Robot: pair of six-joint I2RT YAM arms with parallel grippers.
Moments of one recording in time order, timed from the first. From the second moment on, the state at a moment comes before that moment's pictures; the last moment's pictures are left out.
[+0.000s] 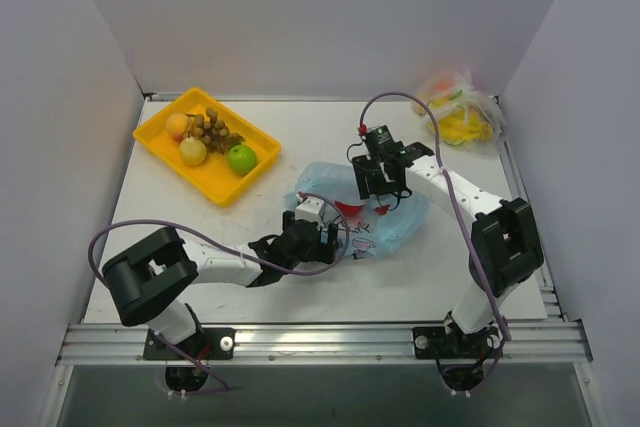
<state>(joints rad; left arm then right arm) -1.02 1.56 0.61 0.36 -0.39 -0.53 0.50 1.67 1.27 -0.65 0.14 0.19</state>
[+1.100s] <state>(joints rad) -1.03 1.53 0.57 0.41 -0.38 -0.59 0.69 1.41 1.25 -0.77 0.22 0.24</state>
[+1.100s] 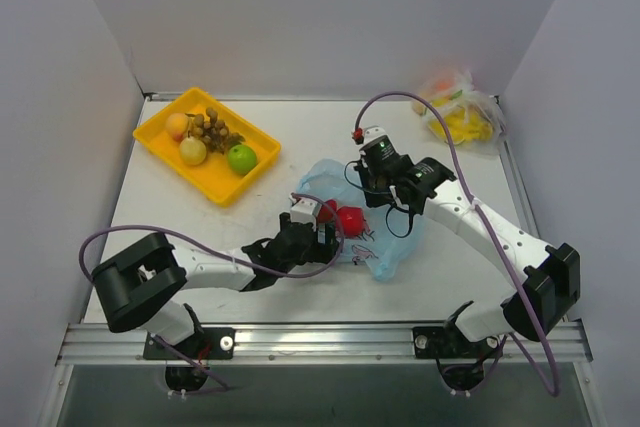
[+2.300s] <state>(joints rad) -1.07 1.65 0.90 0.17 -0.57 -0.83 0.71 1.44 1.28 -0.77 0.22 0.39</state>
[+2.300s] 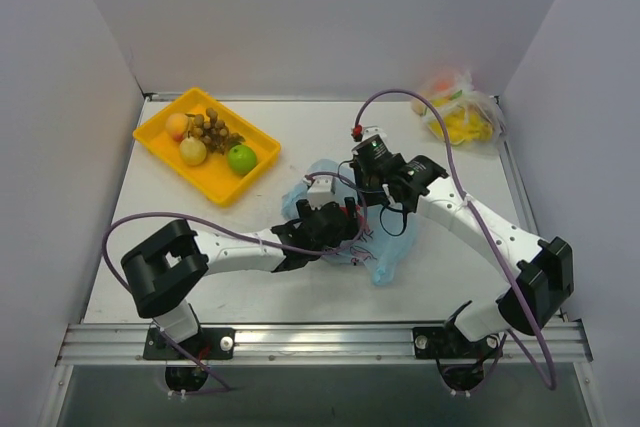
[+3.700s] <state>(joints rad) -1.11 1.57 0.76 0.42 -0.49 -0.64 0.65 1.48 1.28 -0.79 0.22 0.39</state>
